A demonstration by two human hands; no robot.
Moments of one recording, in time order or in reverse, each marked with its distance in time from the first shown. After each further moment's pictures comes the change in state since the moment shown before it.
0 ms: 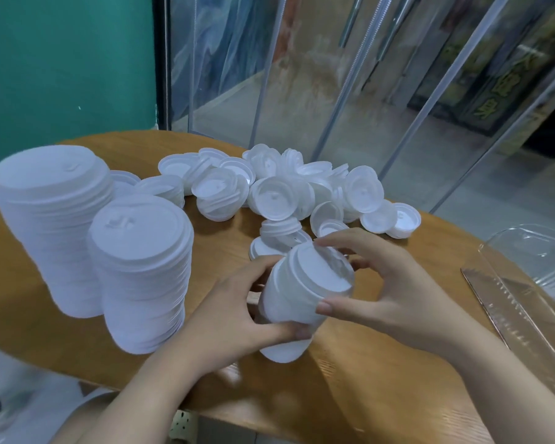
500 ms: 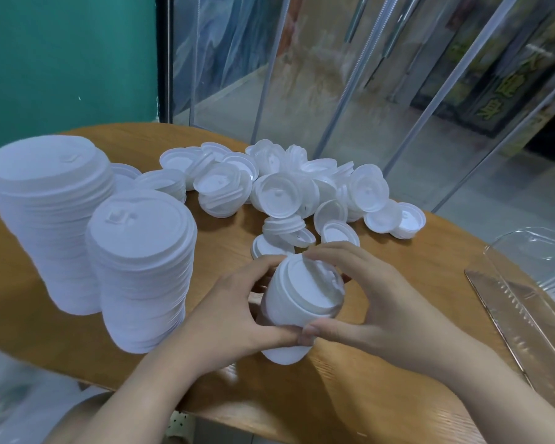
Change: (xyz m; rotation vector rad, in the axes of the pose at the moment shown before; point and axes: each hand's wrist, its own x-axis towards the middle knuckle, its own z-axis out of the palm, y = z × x) left_hand 0.001 0.000 -0.004 0.006 -0.039 -0.004; right_hand -0.003 0.004 0.018 -0.167 -0.079 -0.074
